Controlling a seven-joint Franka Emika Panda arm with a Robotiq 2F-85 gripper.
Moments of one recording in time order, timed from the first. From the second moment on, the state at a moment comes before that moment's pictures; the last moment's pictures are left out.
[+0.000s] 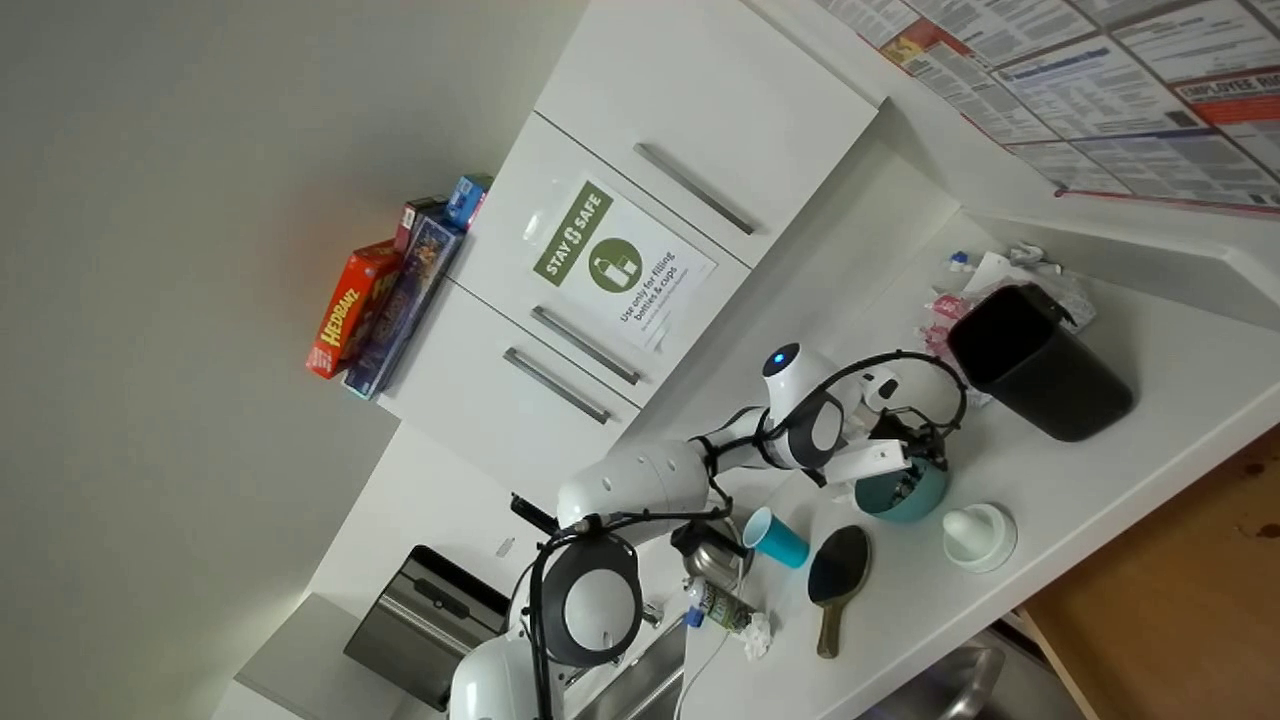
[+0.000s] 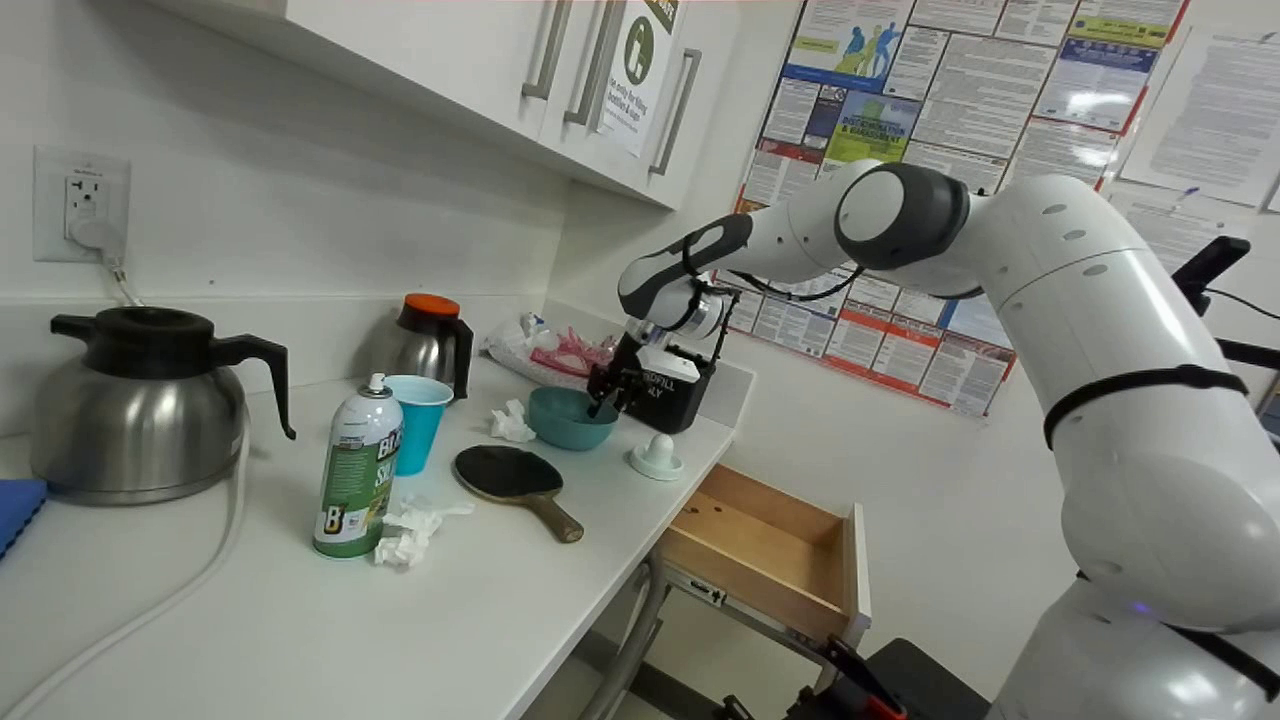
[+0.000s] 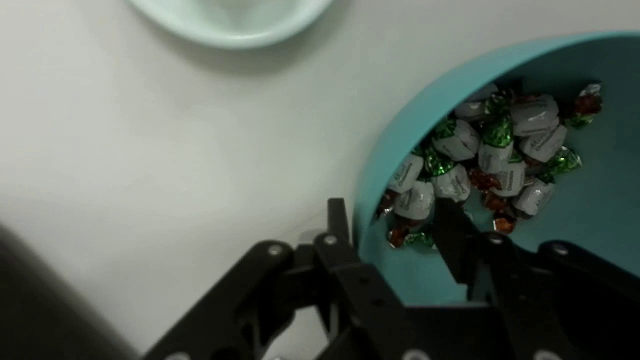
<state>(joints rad) -0.23 0.81 0.04 -1.44 0.19 2.39 -0.27</state>
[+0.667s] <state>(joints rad) -0.23 0.81 0.04 -1.43 0.17 2.38 -0.27</state>
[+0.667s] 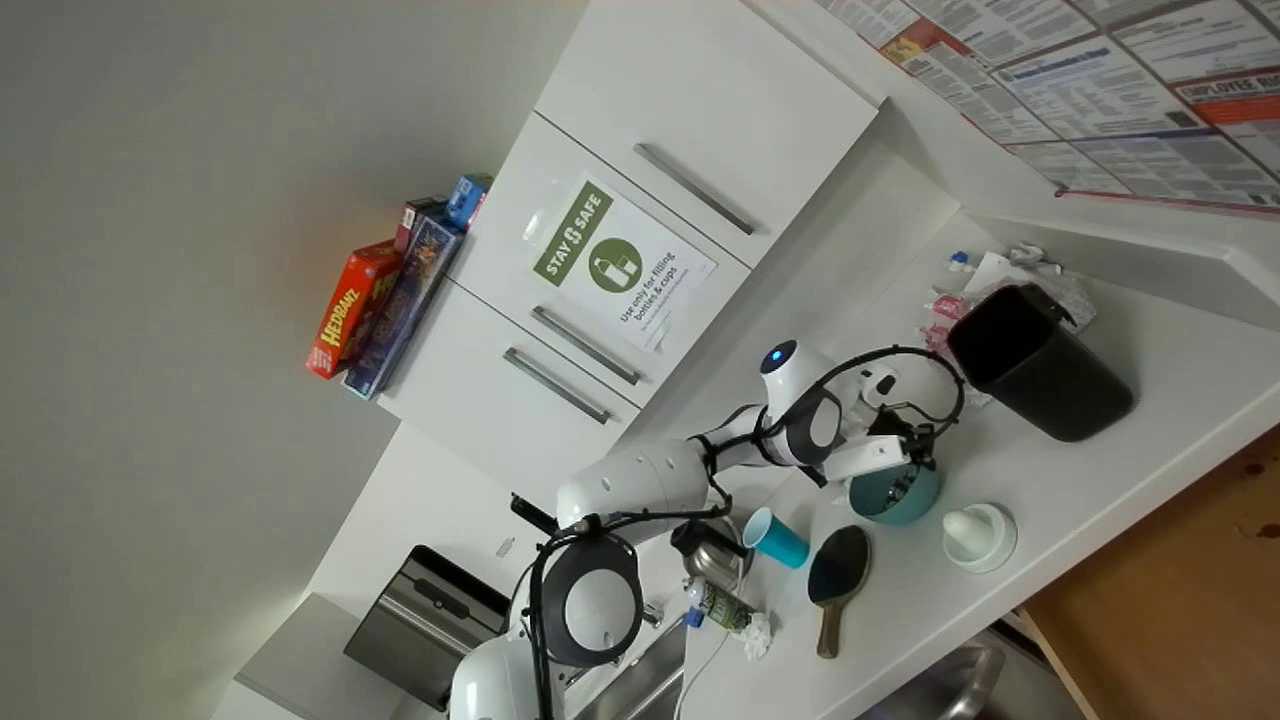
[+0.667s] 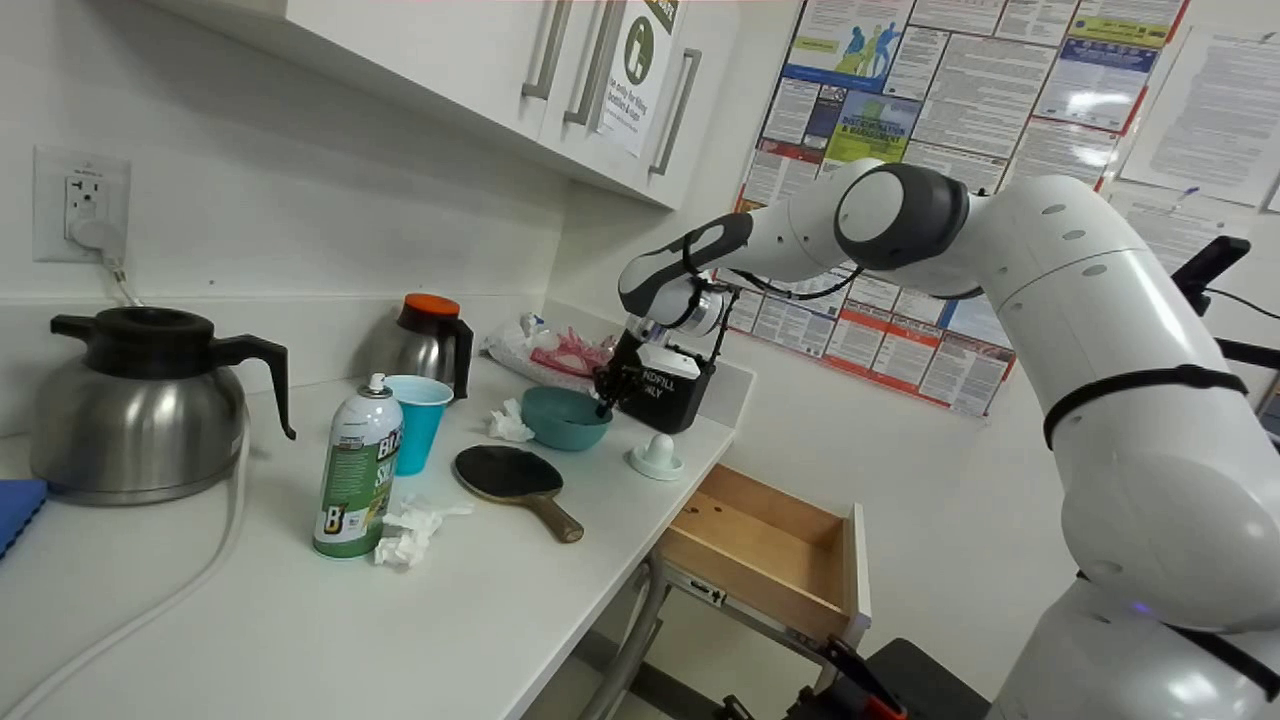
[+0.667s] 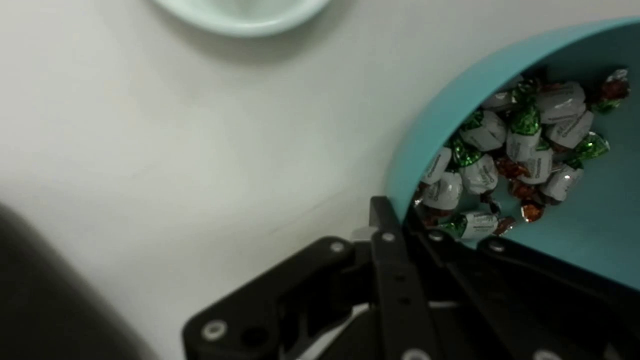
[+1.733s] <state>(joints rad) -0.35 0.43 0.02 -1.72 0.18 2.17 -0.55</state>
